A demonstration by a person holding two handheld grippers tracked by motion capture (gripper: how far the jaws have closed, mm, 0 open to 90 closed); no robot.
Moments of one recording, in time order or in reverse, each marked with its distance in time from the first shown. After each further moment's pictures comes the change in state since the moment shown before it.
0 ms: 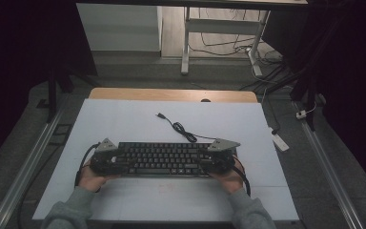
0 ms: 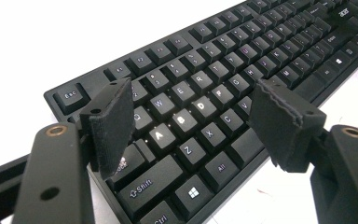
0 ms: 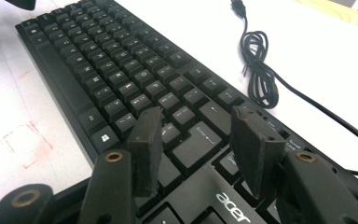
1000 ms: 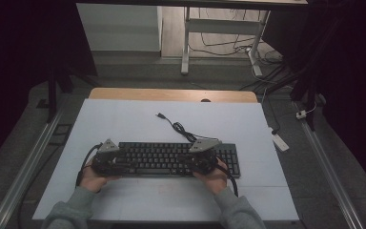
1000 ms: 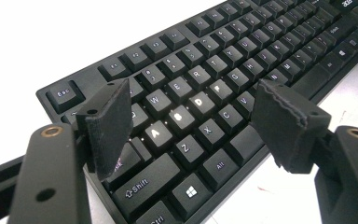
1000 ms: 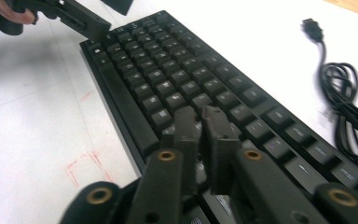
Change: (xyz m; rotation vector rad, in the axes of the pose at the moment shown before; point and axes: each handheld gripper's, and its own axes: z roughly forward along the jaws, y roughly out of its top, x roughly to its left) left arm -0.003 -0.001 0.004 0.019 0.004 0.016; right arm 0.034 0.027 0.031 0.004 0.162 -0.045
